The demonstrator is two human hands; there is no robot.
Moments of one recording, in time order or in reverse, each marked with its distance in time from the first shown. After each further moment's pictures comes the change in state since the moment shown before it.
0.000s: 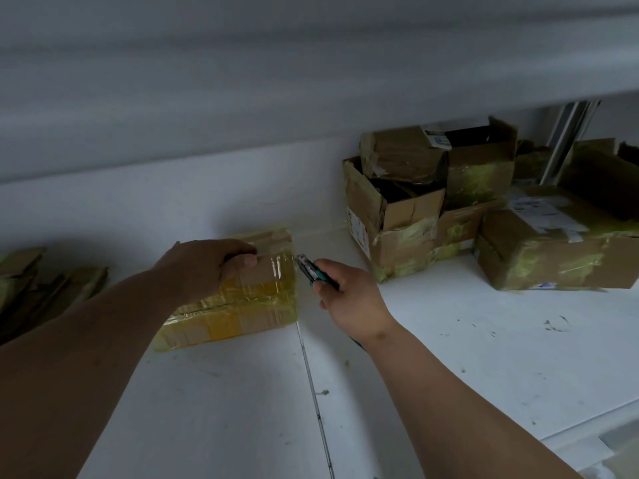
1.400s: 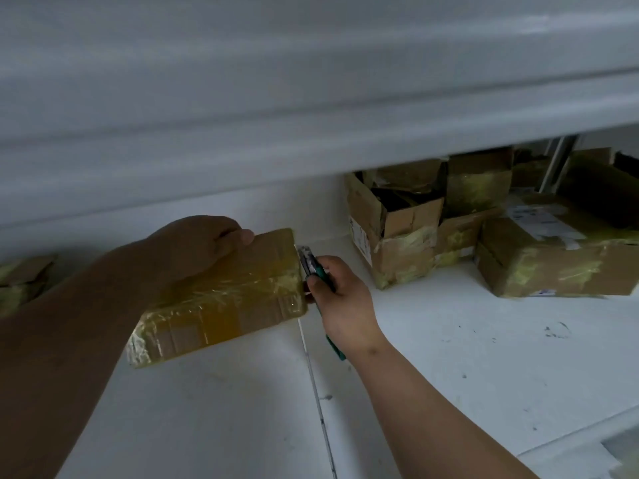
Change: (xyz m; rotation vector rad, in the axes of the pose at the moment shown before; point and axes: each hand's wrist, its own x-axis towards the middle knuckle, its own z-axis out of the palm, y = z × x) left_hand 0.006 0.007 -0.051 0.050 -0.018 0.006; right_hand -0.012 -0.029 0.015 0.278 0.137 0.075
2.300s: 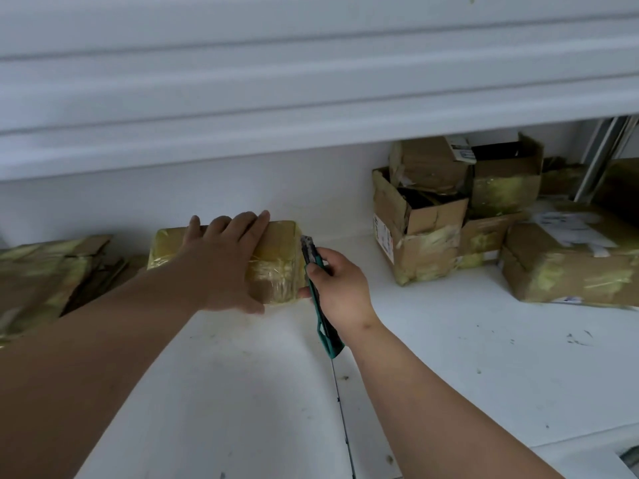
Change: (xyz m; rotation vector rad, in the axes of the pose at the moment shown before) left_hand -0.062 0.013 0.020 0.487 -0.005 -0.069; right_hand -0.011 -0.033 0.023 0.126 -0.102 0.115
